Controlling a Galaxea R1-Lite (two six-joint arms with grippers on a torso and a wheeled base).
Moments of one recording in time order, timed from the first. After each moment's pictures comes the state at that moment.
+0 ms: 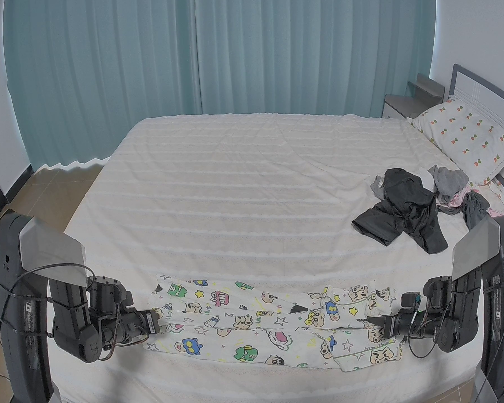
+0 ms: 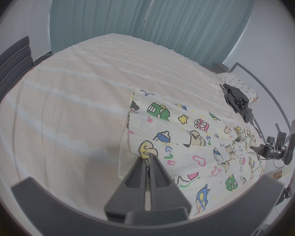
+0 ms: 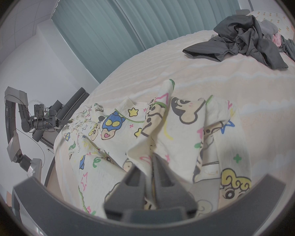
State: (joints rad) left arm -0.14 2.41 -0.32 -1.36 -0.12 -0.33; right arm 0.03 2.55 -0.28 -1.55 0.51 0.08
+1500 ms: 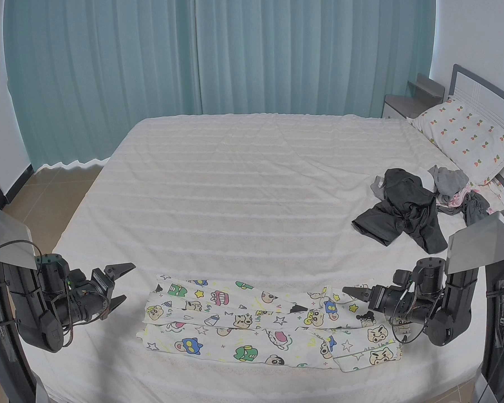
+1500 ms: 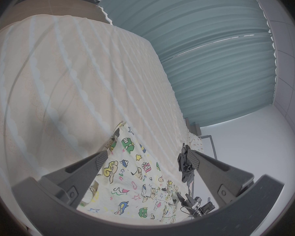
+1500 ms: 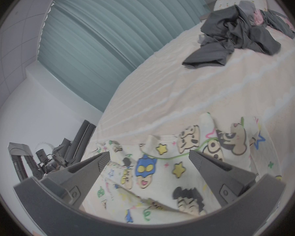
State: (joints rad) left arm 0.12 2.22 -0.21 -1.55 -0.51 -0.99; right arm 0.17 2.46 -0.40 -1.55 0.38 0.56
